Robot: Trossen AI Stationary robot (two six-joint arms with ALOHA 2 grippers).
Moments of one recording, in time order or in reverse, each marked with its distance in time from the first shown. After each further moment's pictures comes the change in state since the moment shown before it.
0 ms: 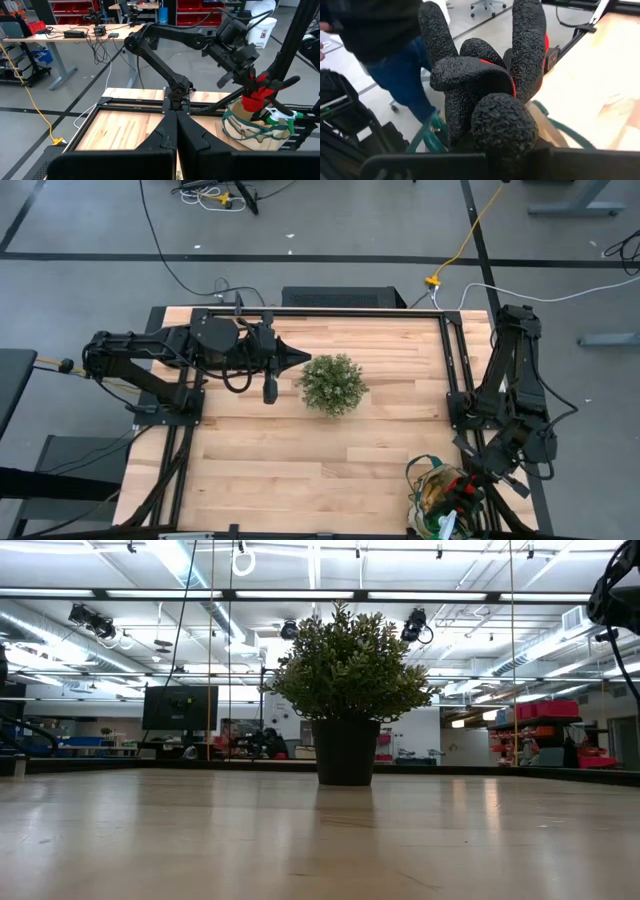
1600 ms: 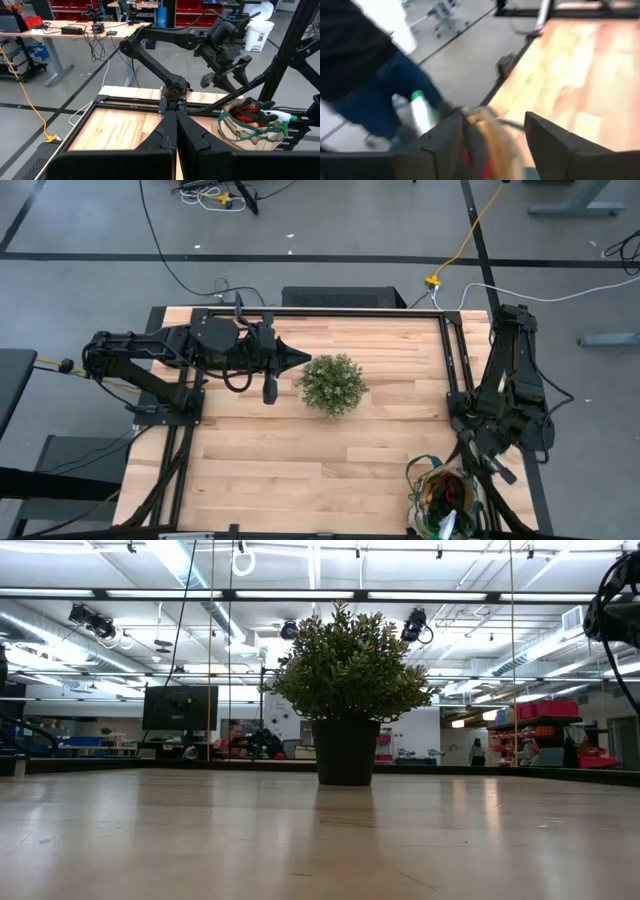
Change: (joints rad) left arm 0.000 0.000 0.000 -0.002 0.011 -0.034; right arm -0.017 -0.108 -0.030 -0.077 0.174 0.131
